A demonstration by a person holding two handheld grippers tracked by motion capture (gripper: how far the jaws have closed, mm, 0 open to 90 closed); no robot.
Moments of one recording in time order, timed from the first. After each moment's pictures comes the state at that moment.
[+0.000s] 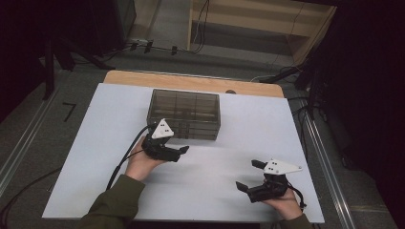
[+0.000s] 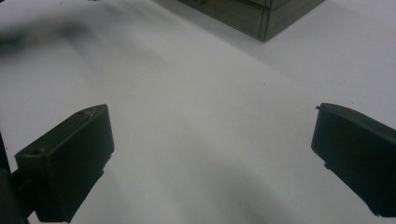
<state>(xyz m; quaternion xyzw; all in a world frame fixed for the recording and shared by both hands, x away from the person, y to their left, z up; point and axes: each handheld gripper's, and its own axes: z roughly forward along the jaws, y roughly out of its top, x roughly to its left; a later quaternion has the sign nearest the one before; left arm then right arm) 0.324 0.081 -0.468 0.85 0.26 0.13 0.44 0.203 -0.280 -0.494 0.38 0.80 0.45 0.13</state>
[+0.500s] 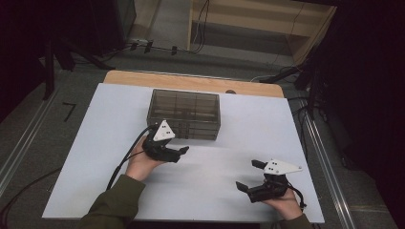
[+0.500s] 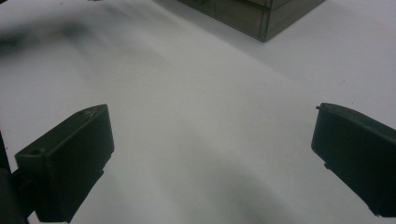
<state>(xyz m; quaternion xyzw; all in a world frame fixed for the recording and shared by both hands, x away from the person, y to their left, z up) 0.322 0.079 -0.469 0.86 0.24 0.14 0.43 0.203 -0.280 -0.494 0.38 0.80 0.46 0.13</state>
